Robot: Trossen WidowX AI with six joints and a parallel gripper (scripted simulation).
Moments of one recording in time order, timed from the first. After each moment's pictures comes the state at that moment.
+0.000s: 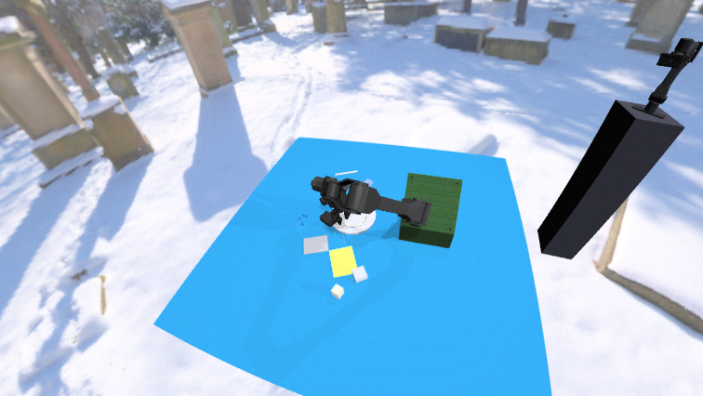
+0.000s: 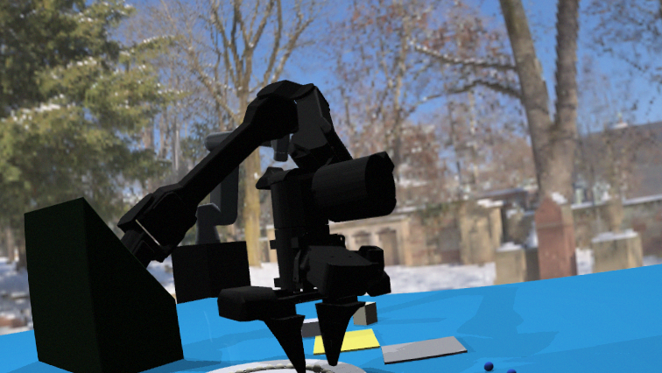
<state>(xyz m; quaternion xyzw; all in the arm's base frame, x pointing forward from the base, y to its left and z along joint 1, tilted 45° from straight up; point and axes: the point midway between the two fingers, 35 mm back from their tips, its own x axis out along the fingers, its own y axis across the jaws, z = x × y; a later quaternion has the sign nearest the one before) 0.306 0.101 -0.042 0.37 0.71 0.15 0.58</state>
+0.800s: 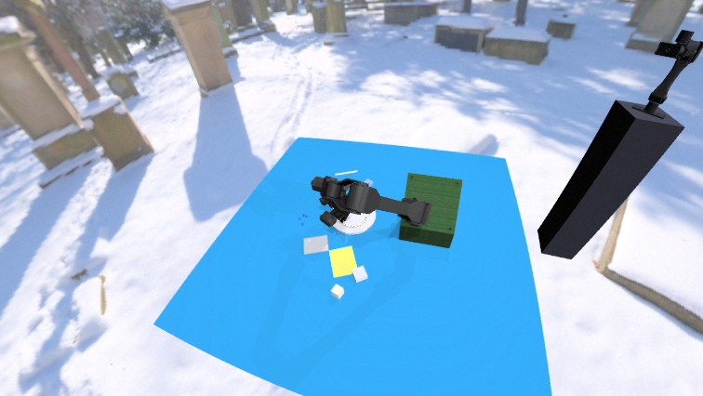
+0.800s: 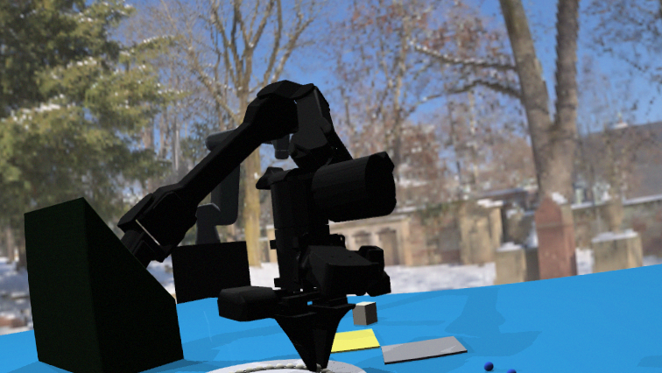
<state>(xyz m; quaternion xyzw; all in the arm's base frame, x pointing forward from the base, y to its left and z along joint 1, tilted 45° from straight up) 0.306 0.101 -0.042 0.37 0.71 0.15 0.58</state>
